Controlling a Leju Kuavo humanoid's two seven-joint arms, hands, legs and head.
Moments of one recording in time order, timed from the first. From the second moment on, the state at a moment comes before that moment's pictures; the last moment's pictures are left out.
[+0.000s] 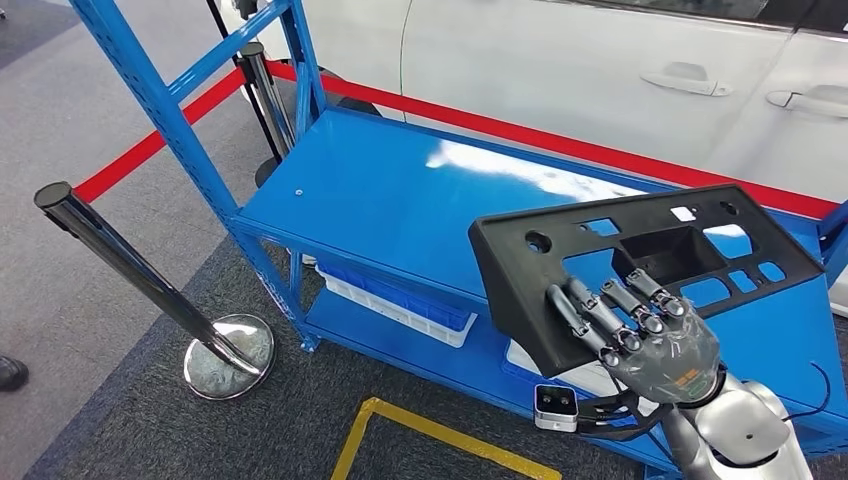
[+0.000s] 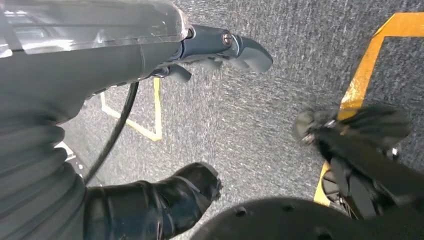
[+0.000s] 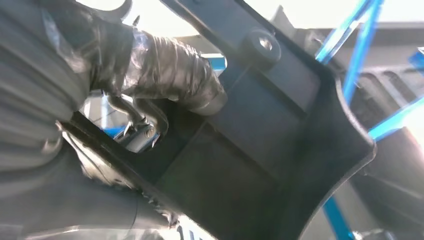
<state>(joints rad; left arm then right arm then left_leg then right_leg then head) -0.01 0.03 -0.68 -0.07 0.38 0.08 0.01 -0.11 -0.22 0.06 -1.93 1.23 -0.69 -0.68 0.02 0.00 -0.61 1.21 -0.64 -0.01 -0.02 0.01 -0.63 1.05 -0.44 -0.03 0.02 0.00</state>
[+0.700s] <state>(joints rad) -0.02 0.04 -0.72 -0.08 0.41 0.08 0.00 -0.11 -0.35 0.35 -2.00 0.70 -0.55 -0.63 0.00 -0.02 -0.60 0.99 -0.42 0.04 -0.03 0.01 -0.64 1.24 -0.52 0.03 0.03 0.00</state>
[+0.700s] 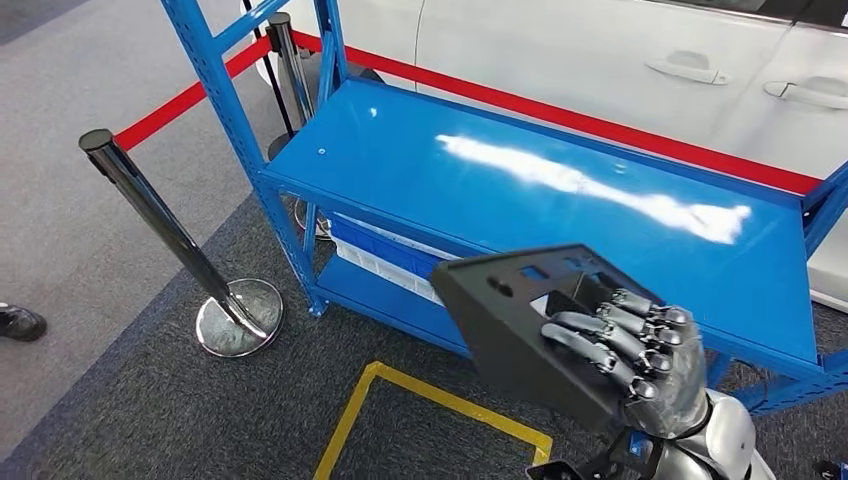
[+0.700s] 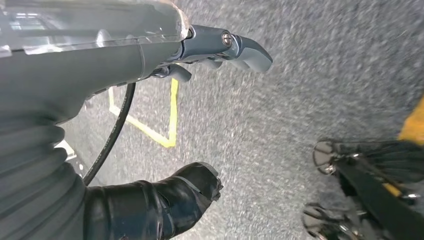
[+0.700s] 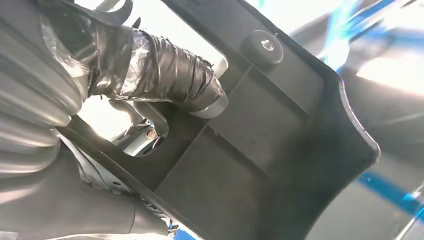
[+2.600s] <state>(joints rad) -0.03 0.04 -0.79 -0.09 0.48 0.10 -0.01 -0.08 -0.37 0.47 -2.05 0.51 -0.26 -0.67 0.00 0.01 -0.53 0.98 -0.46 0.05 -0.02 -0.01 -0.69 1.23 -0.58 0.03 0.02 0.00</state>
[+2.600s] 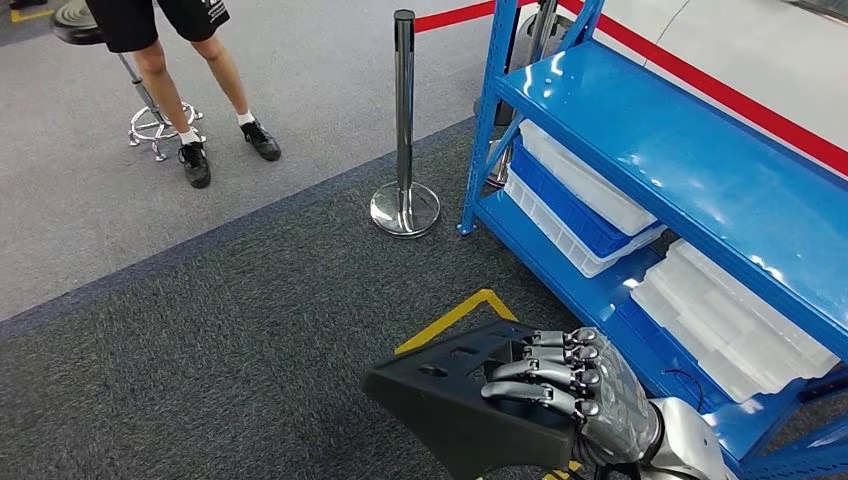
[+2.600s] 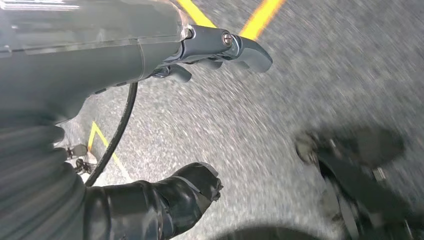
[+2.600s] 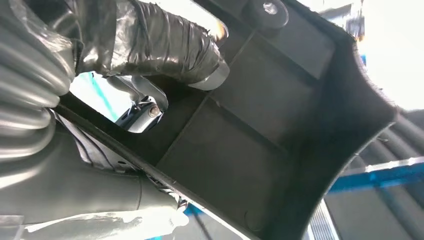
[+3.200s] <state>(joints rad) -0.02 0.04 -0.80 -0.09 0.51 0.10 -0.07 -0.08 -0.37 0.45 -2.07 0.52 -0.25 -0.60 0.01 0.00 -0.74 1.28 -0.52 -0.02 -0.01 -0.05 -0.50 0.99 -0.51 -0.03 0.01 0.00</state>
